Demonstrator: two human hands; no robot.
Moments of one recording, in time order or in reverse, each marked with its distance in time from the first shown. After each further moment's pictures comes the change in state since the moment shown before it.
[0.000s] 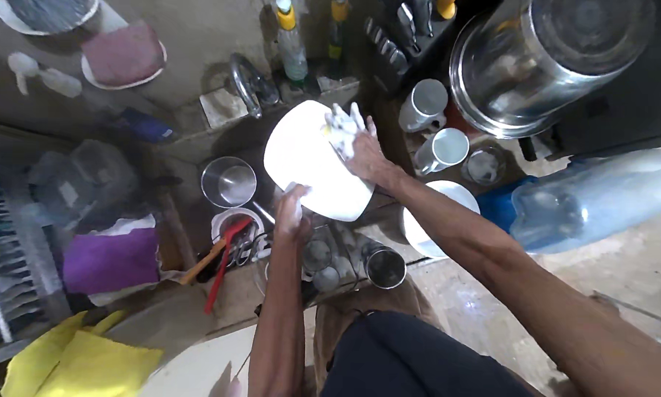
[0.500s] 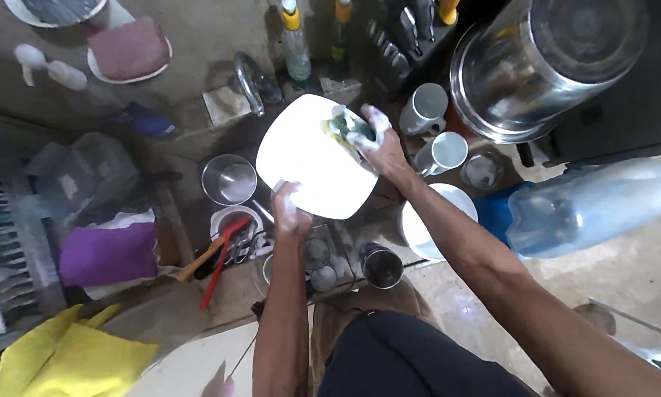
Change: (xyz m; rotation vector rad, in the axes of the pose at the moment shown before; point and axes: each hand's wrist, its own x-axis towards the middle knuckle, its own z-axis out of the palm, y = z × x) left_hand 0.003 -0.009 0.002 -0.303 0.051 0.027; right_hand -0.005 0.022 -0.036 0.352 0.171 0.265
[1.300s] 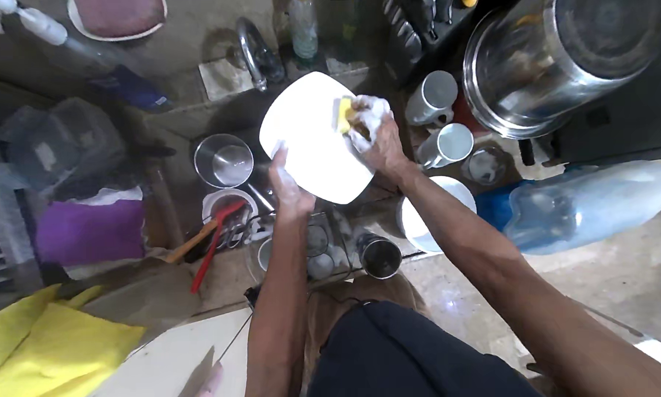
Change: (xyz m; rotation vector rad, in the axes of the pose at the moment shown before) left_hand 0.009 0.006 0.018 -0.126 -0.010 0.016; right_hand -0.007 0.002 0.016 -0.207 0.030 -0.417
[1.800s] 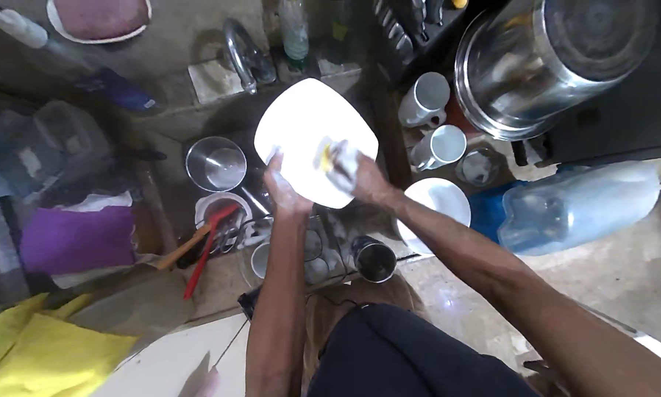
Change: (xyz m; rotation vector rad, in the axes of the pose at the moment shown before) left_hand 0.003 -0.011 0.003 -0.113 -0.075 0.012; right_hand -0.040 -0.029 0.008 0.055 -0.177 0.007
